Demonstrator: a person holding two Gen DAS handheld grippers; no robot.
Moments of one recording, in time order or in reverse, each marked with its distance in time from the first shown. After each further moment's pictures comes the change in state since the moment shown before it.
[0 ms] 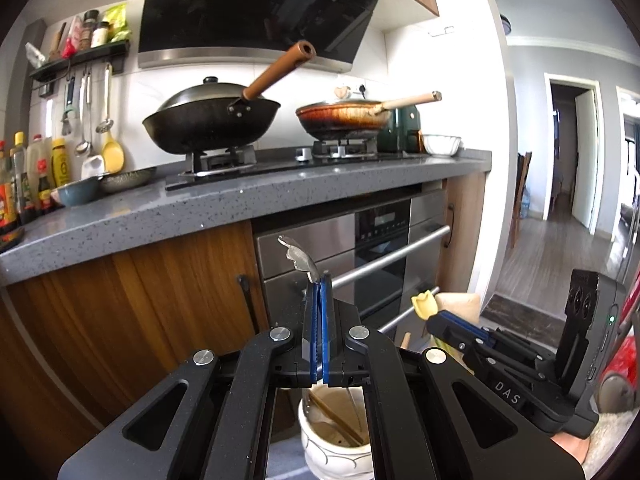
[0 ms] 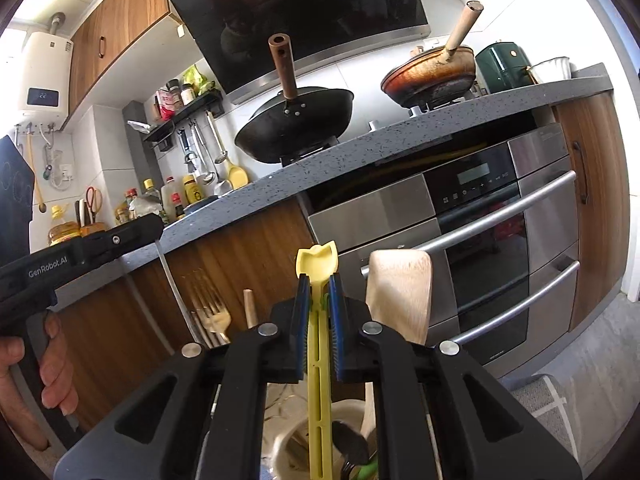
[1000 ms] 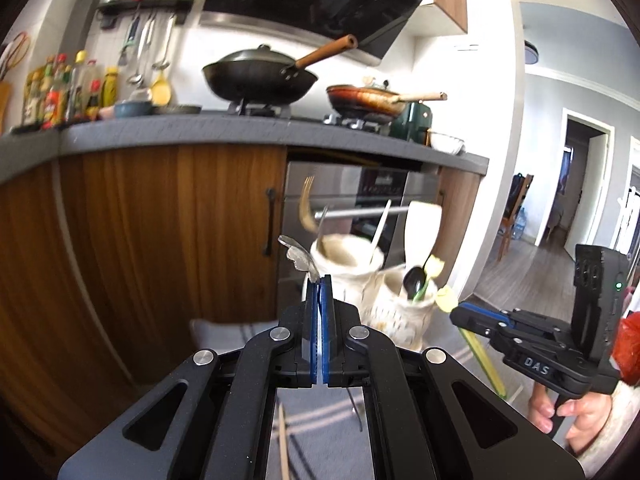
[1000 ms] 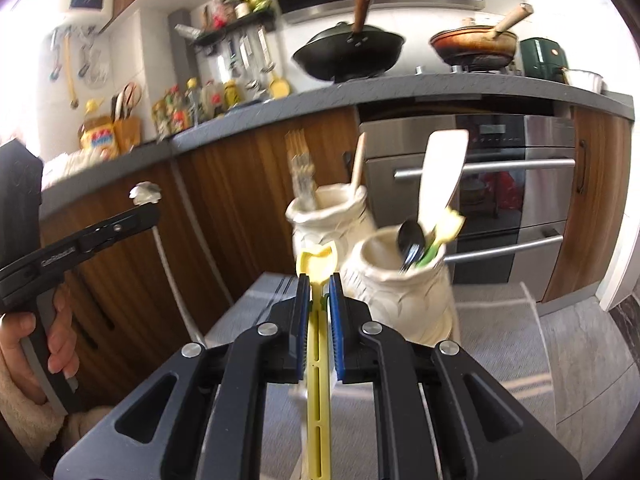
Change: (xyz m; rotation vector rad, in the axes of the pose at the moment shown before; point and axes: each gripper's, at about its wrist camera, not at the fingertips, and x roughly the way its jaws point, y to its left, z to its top) left arm -0.130 0.015 -0.097 -0.183 0.038 -0.008; right arm -0.098 0.067 -0.051 -0.176 0.274 0.007
